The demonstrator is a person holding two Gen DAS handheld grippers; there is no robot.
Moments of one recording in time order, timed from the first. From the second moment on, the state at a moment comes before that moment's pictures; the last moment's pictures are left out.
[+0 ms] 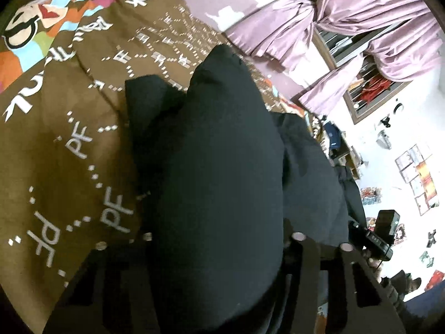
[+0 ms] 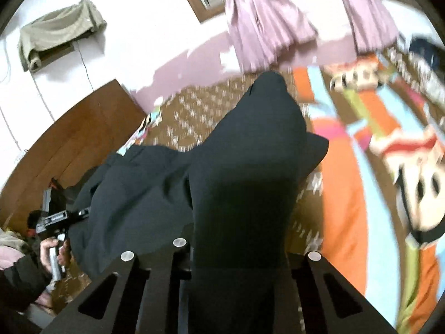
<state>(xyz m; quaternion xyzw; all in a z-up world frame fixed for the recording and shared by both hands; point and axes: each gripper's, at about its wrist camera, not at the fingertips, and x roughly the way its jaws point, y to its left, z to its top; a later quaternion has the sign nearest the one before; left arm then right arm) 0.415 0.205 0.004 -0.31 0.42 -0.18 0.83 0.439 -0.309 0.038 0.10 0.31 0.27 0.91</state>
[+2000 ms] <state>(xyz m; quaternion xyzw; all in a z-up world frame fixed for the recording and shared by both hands) 0.319 -0.028 0.121 -0.09 0.27 -0.09 0.96 0.267 -0.343 0.088 0.04 0.16 0.09 0.98</state>
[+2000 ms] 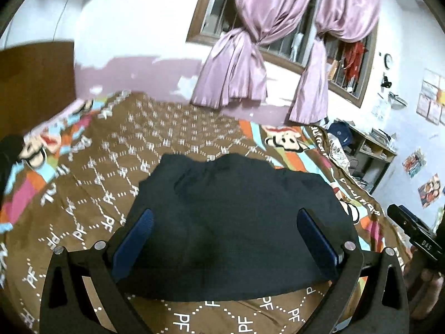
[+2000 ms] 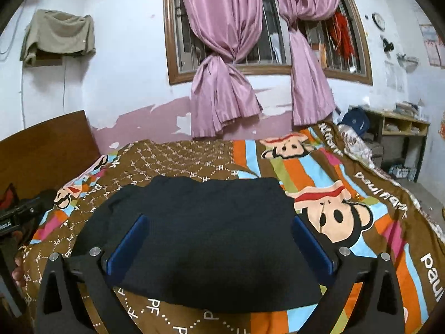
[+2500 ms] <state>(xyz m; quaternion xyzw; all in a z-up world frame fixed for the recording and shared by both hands) 0.234 -0.053 0.118 0.00 0.20 -0.13 0.97 0.187 -0.321 0.069 0.05 0.12 0.10 0.99</state>
